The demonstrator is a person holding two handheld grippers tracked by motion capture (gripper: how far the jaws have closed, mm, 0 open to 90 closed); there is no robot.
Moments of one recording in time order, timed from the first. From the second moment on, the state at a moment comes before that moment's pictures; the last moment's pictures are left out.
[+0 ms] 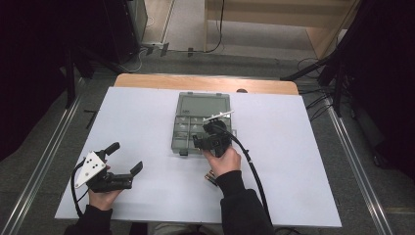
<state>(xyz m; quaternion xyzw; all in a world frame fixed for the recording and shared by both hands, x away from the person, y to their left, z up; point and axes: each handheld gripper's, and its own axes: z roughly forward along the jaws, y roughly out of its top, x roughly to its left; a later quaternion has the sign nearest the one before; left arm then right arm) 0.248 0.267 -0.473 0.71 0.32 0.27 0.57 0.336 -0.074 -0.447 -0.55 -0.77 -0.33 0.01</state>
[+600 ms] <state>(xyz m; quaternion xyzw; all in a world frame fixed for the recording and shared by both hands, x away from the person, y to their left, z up) 0.248 0.267 -0.473 0.71 0.32 0.27 0.57 0.345 -0.076 -0.453 -0.62 -0.68 -0.38 0.06</state>
